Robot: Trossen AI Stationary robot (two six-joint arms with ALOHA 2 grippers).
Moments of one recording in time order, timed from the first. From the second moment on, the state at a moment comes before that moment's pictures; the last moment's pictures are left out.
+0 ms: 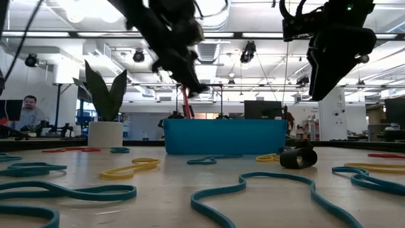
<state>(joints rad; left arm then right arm) 0.22 1.65 1.23 -0.38 -0.06 0.51 0.34 1.53 1.07 -1.02 0.42 0.71</state>
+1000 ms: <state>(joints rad) 0.18 1.39 1.26 -0.96 -0.14 0.03 0.28 1.53 1.06 -1.03 0.42 0.67</state>
